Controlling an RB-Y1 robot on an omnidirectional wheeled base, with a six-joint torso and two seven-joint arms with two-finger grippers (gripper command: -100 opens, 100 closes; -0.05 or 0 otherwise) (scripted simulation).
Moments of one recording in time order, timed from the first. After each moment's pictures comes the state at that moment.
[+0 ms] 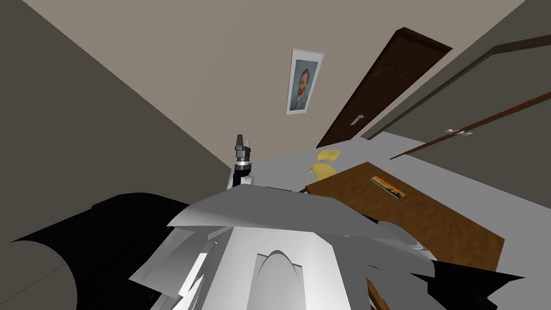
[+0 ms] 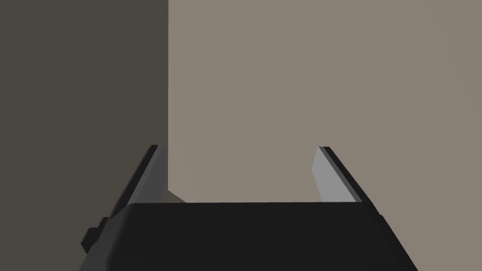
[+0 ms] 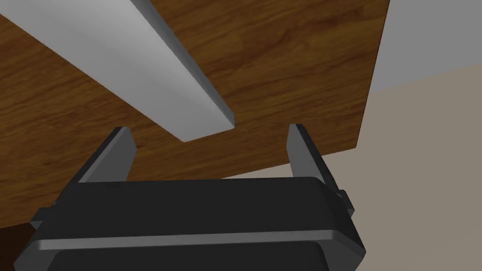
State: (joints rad) left arm 0.47 -0.03 -0.07 -2.21 -0.04 -0.52 -0.13; right arm 0.44 -0.83 -0.03 -1.01 1.42 -0.71 -0.38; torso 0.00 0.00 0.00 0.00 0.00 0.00
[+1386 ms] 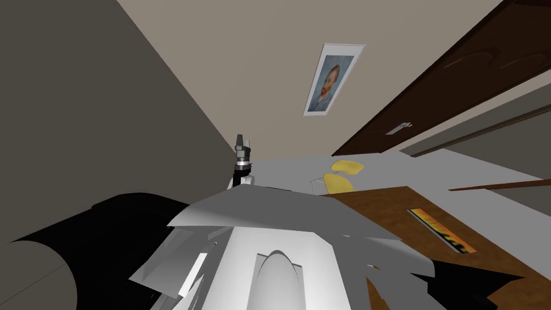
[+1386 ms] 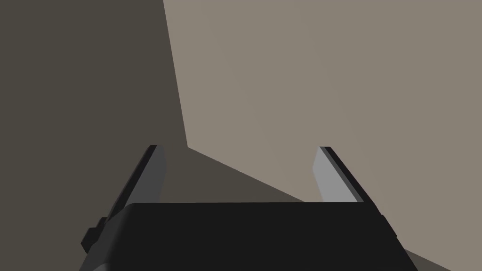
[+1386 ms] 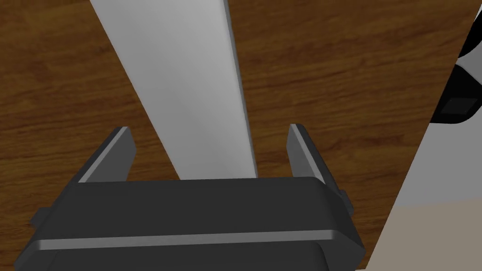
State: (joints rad) left arm 0.47 -0.03 -0.07 -2.21 -0.04 -0.52 -0.13; right arm 0.45 -0.82 0.04 -0.74 1.67 -0.72 -0.41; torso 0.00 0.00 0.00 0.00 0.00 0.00
